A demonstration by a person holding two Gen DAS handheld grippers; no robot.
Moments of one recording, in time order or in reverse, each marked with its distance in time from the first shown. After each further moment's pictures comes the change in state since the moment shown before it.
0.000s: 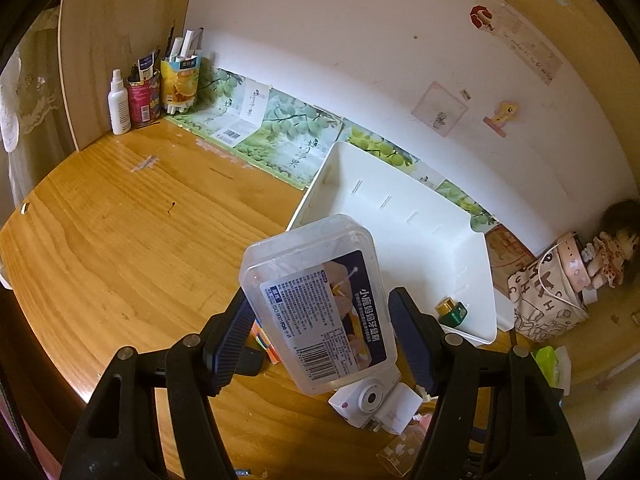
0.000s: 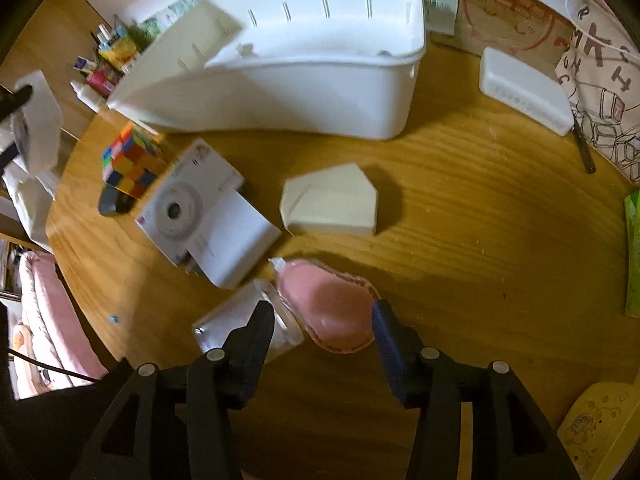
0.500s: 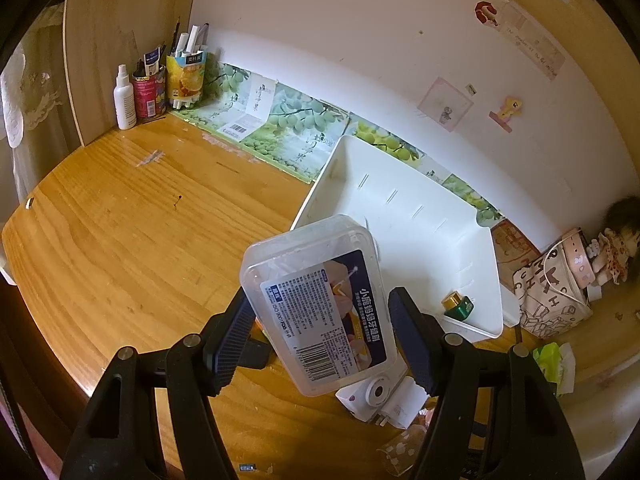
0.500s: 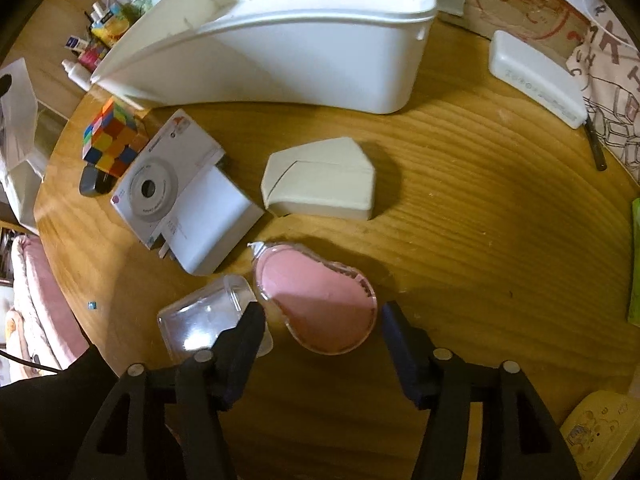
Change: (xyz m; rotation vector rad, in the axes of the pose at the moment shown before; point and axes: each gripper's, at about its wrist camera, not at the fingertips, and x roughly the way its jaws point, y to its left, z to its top) left arm -0.001 0.003 -0.005 -0.007 0.013 0.021; right arm 0.021 -0.003 -0.004 -0.040 0.059 -0.020
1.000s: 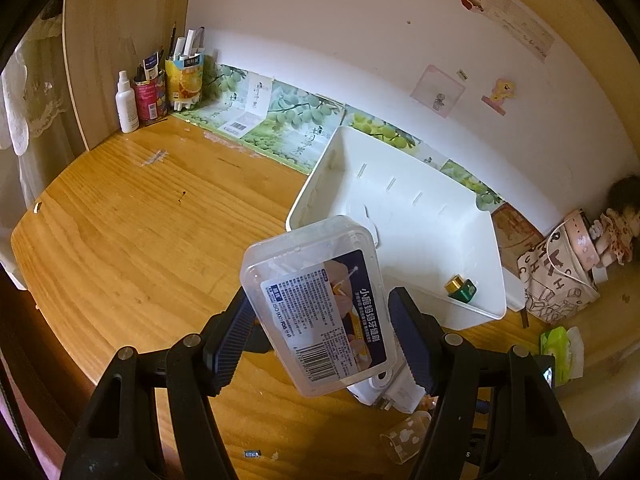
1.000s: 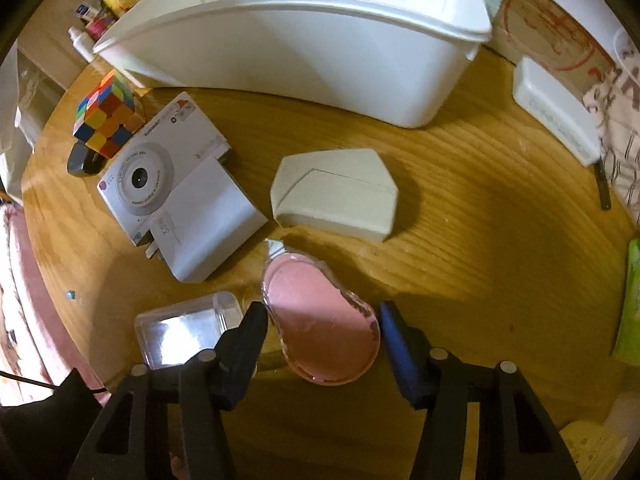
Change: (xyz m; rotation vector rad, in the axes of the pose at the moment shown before) left arm -0.010 -0.010 -0.013 0.043 0.011 0.025; right arm 0.015 0.011 0.007 -0.108 0.003 -0.079
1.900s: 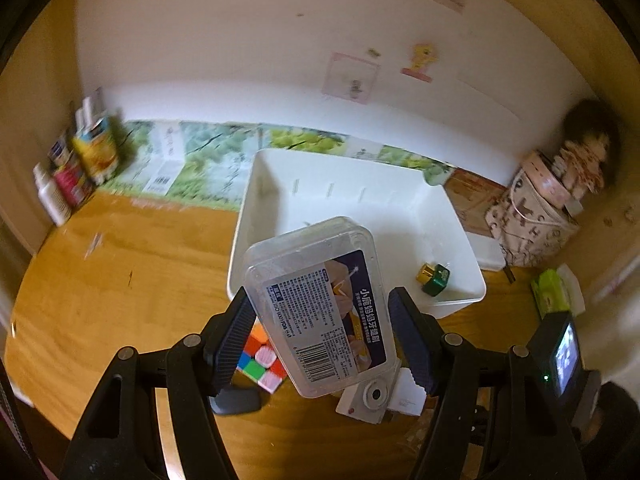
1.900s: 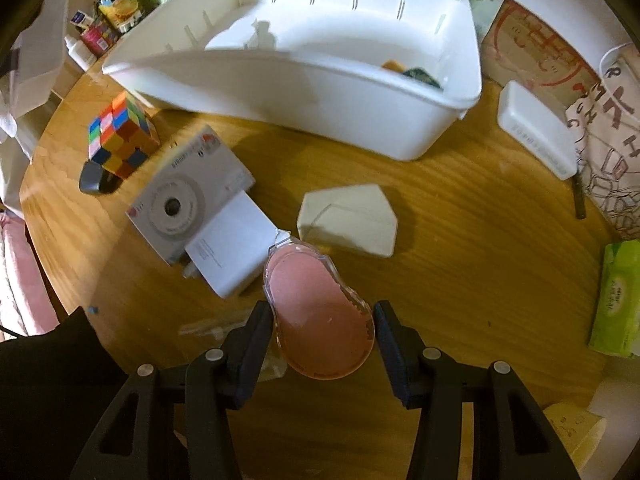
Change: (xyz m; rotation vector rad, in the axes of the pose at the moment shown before) left arm 0.020 -0.040 0.048 0.340 0.035 -0.145; right arm -0.034 0.035 0.020 0.041 0.007 -0.039
